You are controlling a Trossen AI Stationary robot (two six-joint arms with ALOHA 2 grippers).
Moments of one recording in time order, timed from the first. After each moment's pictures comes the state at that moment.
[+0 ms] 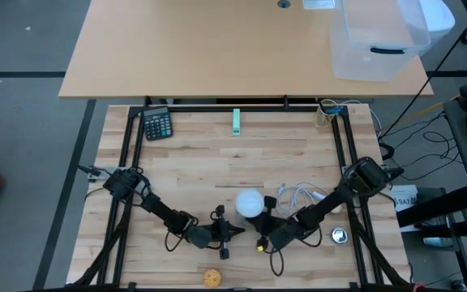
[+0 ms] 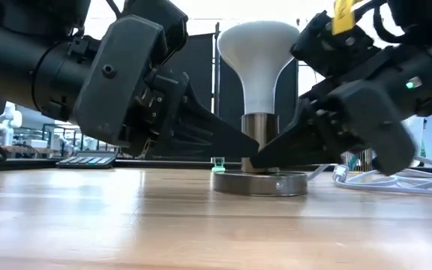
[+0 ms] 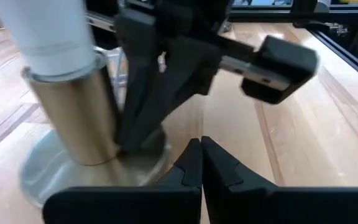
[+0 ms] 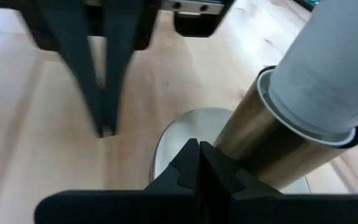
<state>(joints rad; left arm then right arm) -0.54 2.13 0.88 0.93 -0.59 -0.20 0.55 1.97 0.83 0.46 0.74 0.29</state>
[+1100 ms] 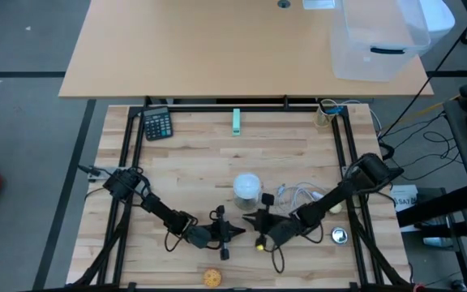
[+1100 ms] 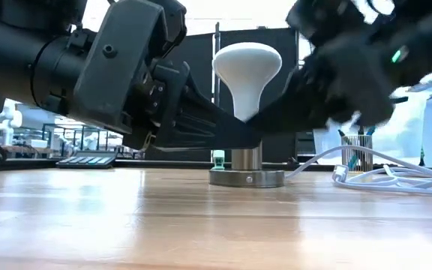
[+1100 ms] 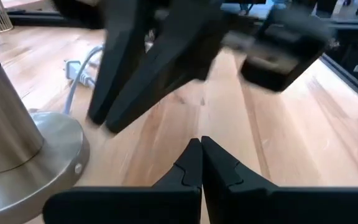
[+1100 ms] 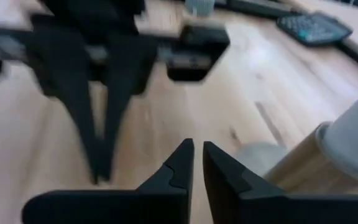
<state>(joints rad) -0.54 2.13 0.88 0.97 -0.59 -0.20 0.55 1.90 0.83 0.52 0.74 0.20</state>
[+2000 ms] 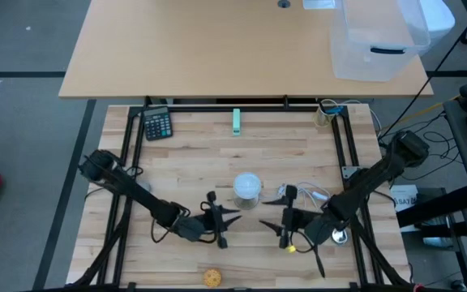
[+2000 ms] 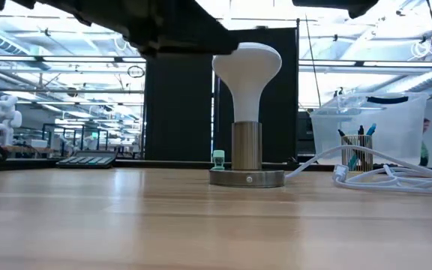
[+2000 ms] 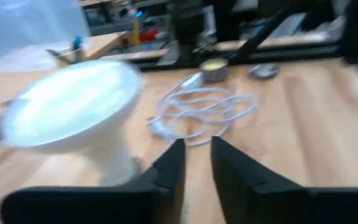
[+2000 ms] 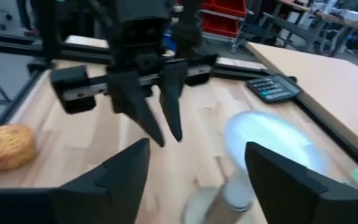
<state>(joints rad) -0.53 1.79 0.88 0.60 -0.78 -0.06 0.67 1.43 0.83 0.17 0.86 0.17</state>
